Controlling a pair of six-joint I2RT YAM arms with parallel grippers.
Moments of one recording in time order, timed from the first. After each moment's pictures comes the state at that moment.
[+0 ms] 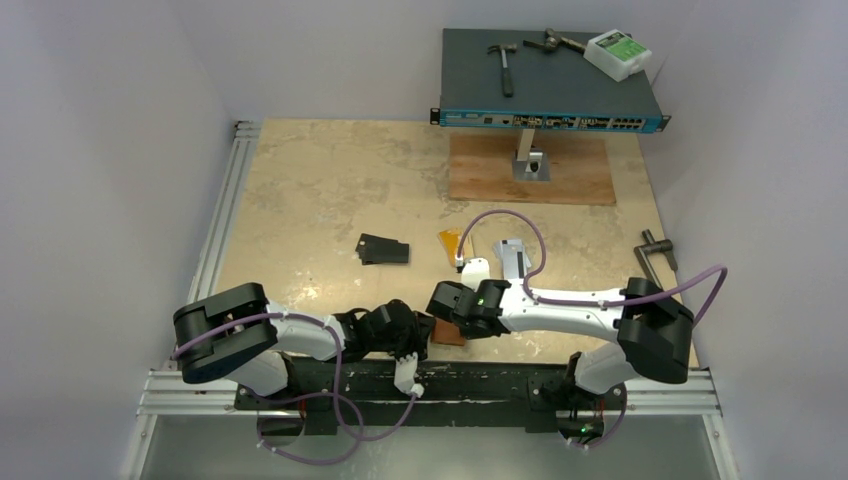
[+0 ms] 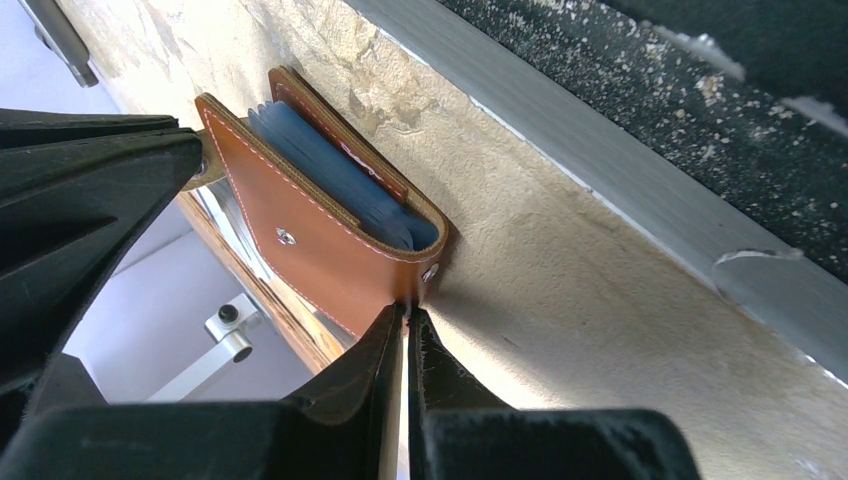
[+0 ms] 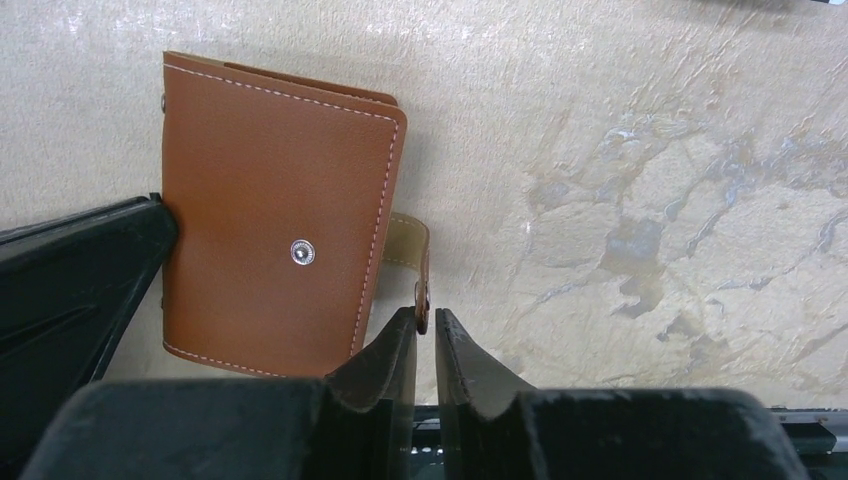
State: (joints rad) left arm -1.15 1.47 0.37 0.36 0.10 1.76; right arm 1.18 1.47 0.87 -0.82 0.48 1.05
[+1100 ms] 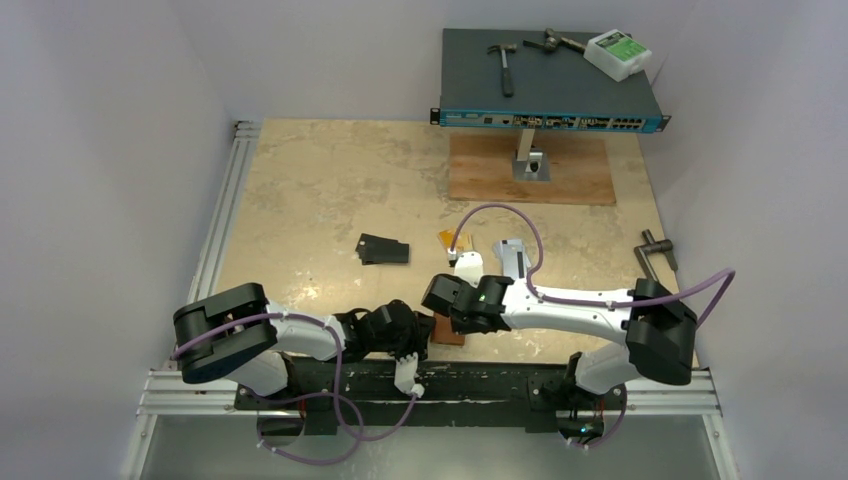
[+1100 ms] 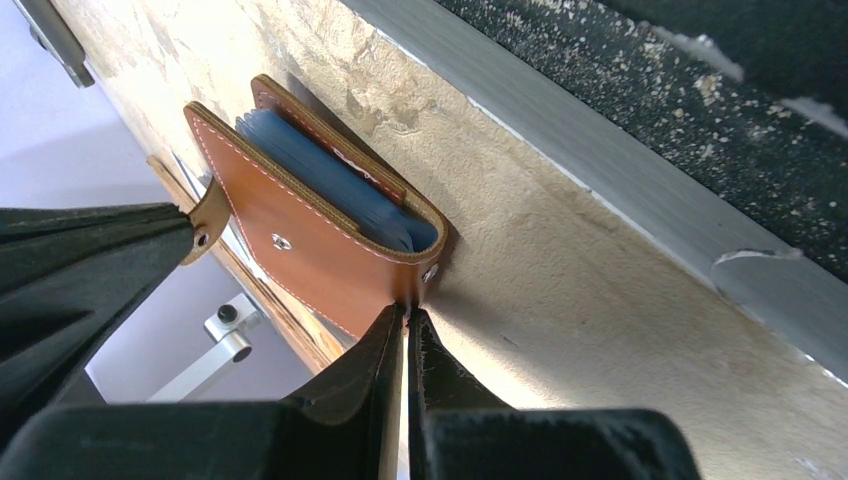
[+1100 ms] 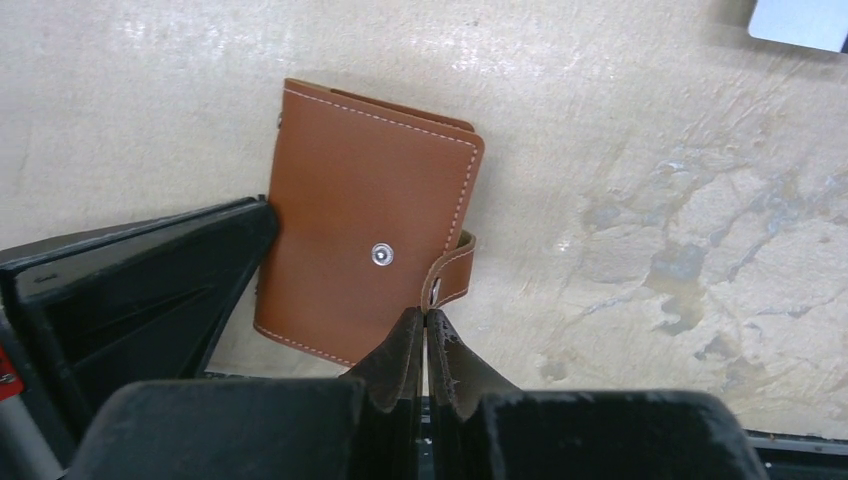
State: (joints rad) left arm -1.15 1.47 0.37 0.35 0.10 1.76; right arm 1.18 1.45 0.92 -0.79 0.47 1.01
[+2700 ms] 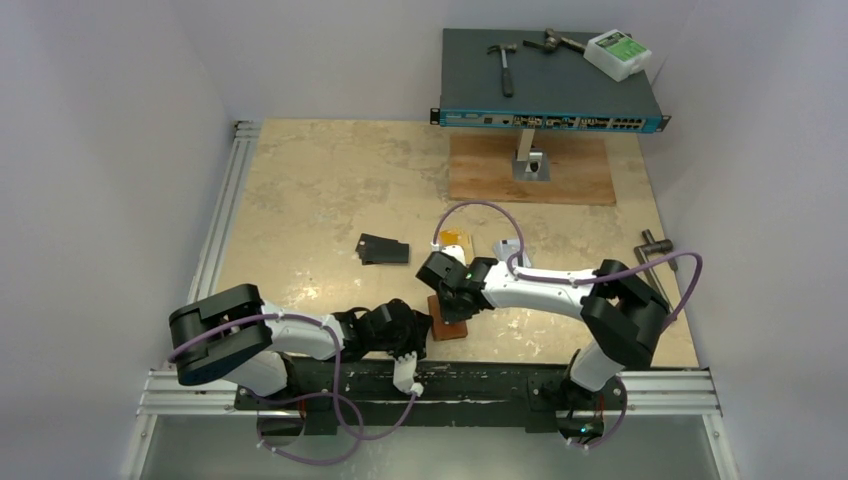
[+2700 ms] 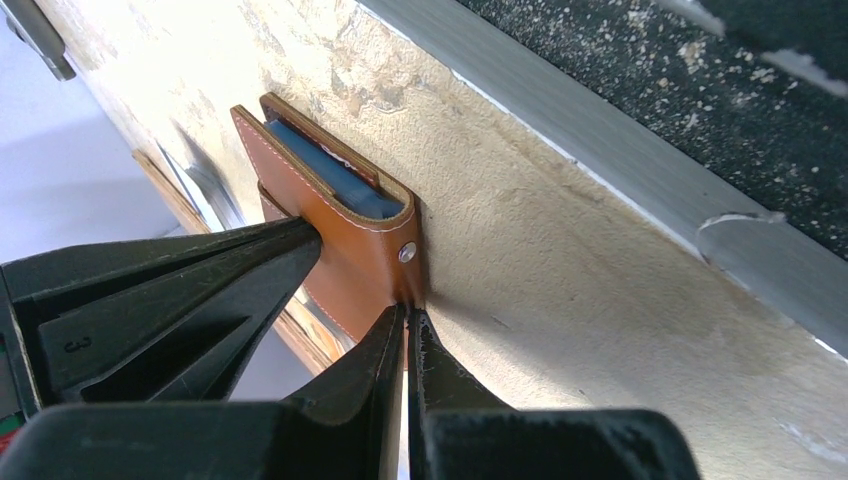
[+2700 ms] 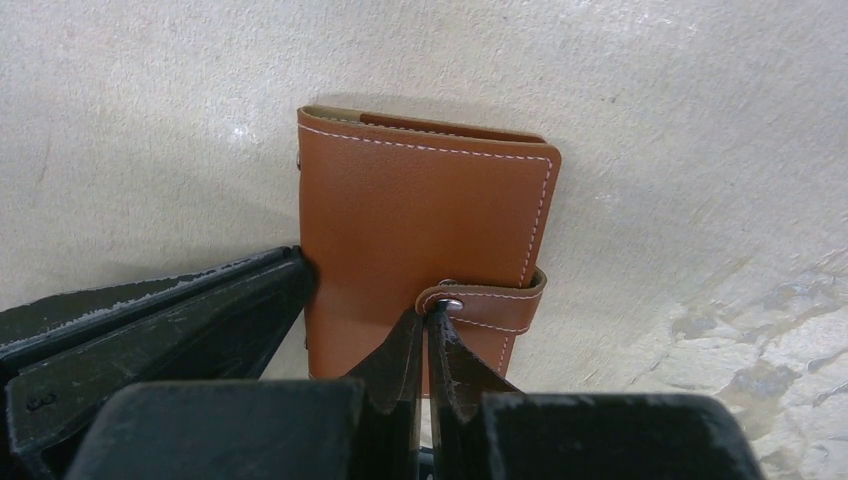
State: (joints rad) left arm -1.15 1.45 0.38 0.30 0.08 1.76; right arm 1.03 1.61 0.95 -0.60 0.22 0.79
